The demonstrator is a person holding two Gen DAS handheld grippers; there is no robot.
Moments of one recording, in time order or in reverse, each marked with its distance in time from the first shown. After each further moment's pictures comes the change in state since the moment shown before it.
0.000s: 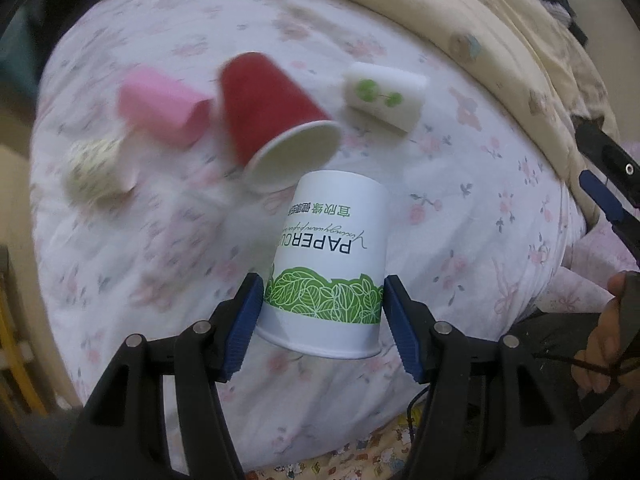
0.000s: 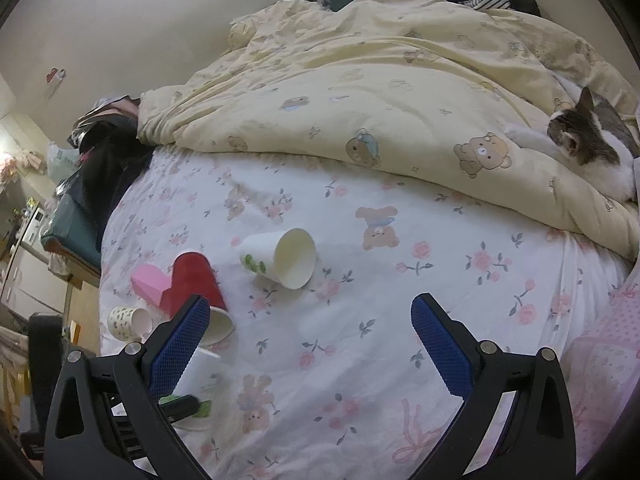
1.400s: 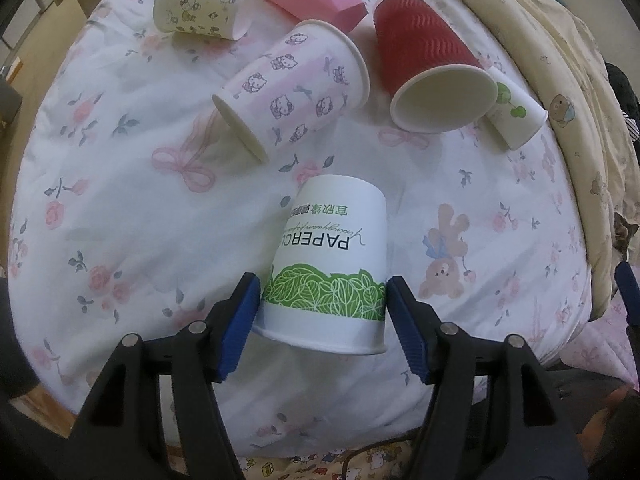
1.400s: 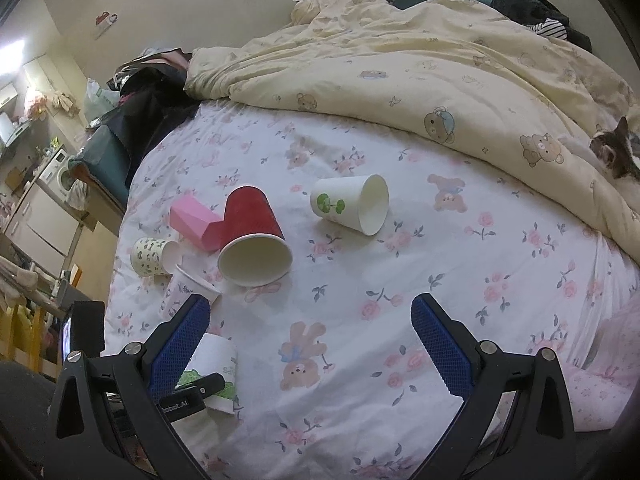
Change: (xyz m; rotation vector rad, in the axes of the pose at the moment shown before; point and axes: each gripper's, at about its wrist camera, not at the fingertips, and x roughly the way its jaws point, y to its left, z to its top) left arm 0.053 0.061 -0.065 -0.411 -0.007 -0.015; right arm 0.004 0.070 -0.064 -0.178 0.035 0.048
